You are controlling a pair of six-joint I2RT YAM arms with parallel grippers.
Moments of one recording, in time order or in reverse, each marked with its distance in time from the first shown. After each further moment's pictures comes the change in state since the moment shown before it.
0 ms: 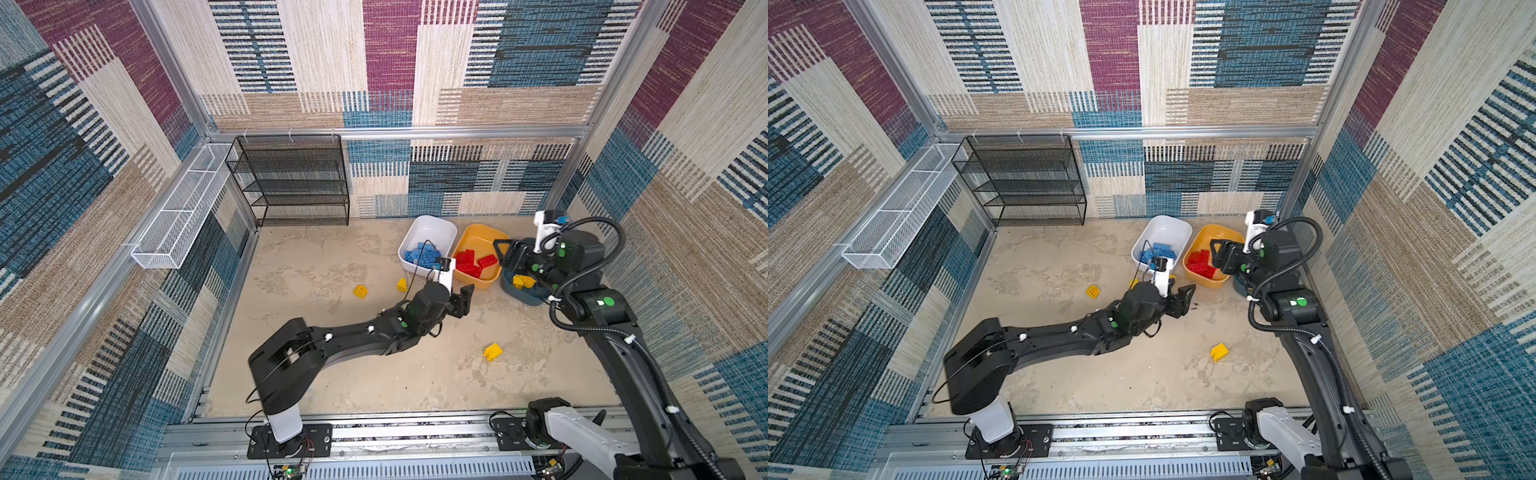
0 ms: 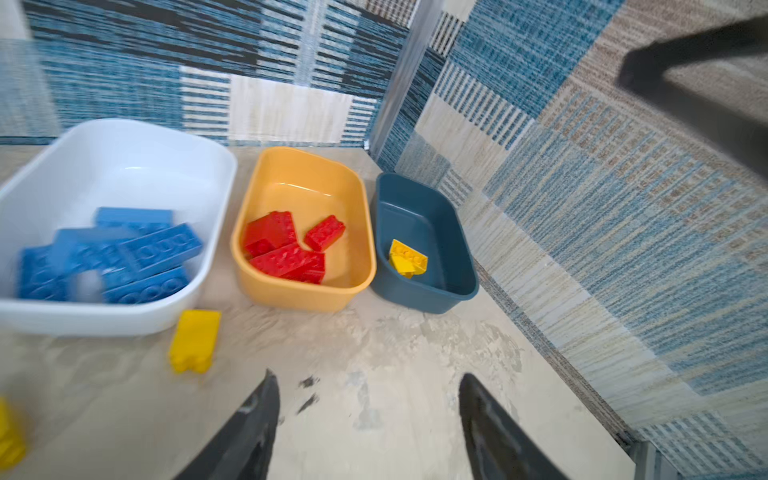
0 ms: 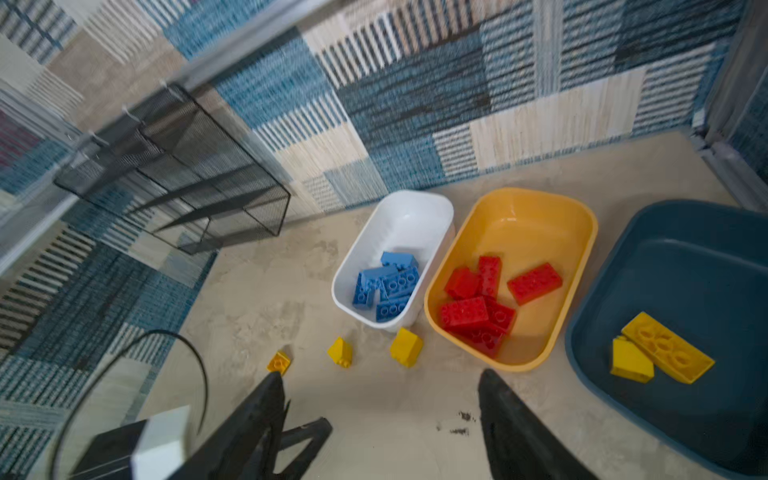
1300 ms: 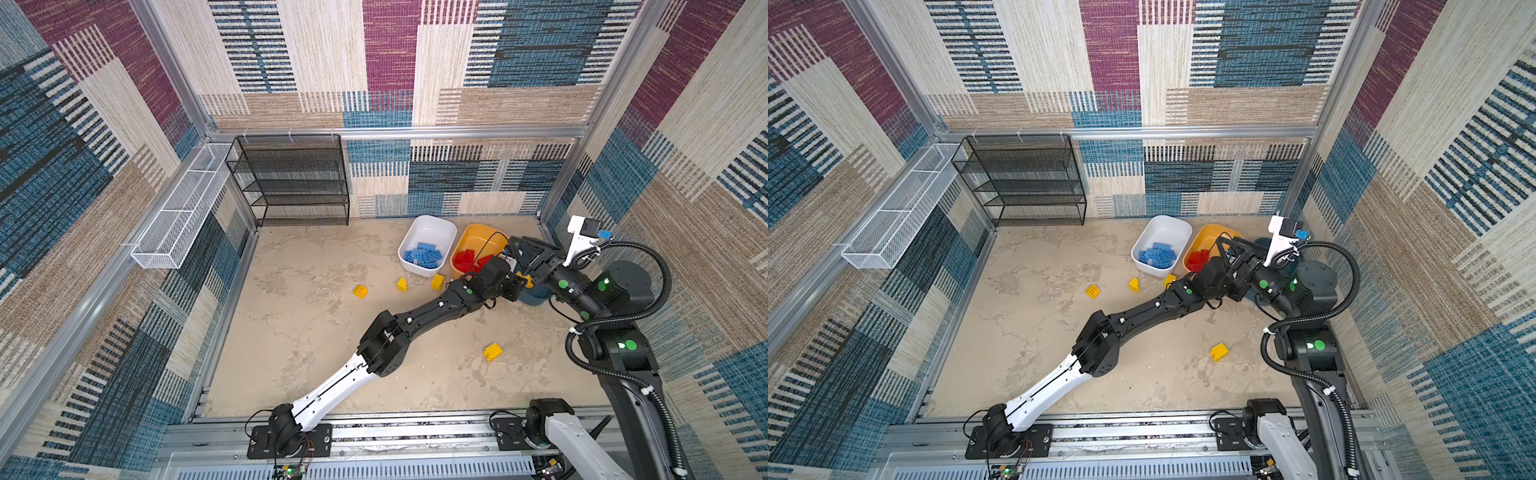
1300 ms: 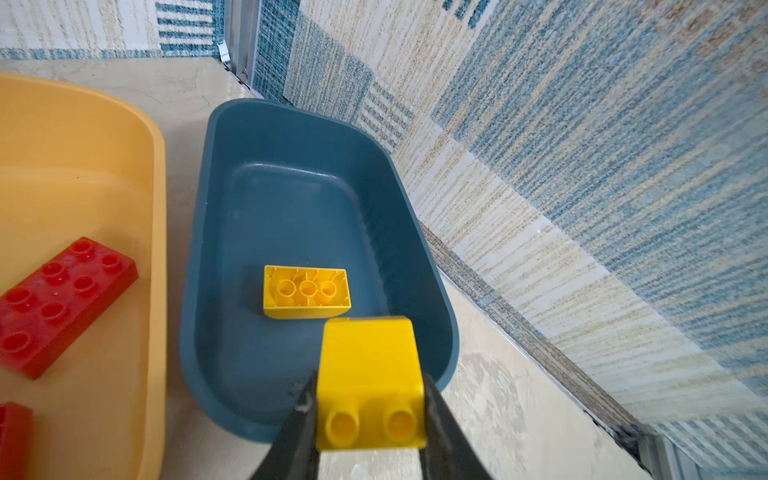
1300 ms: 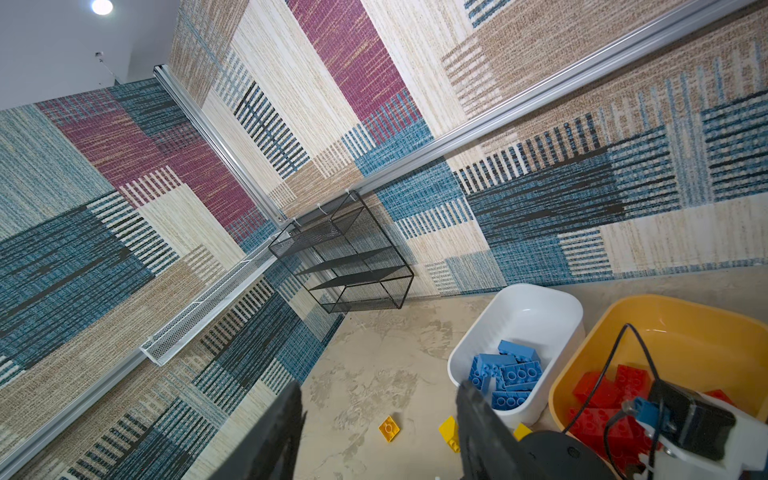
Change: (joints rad) left arm 0.023 1.137 1.586 -0.511 0.372 0.066; right arm -0.192 -0.300 -0.163 0.365 -0.380 0.228
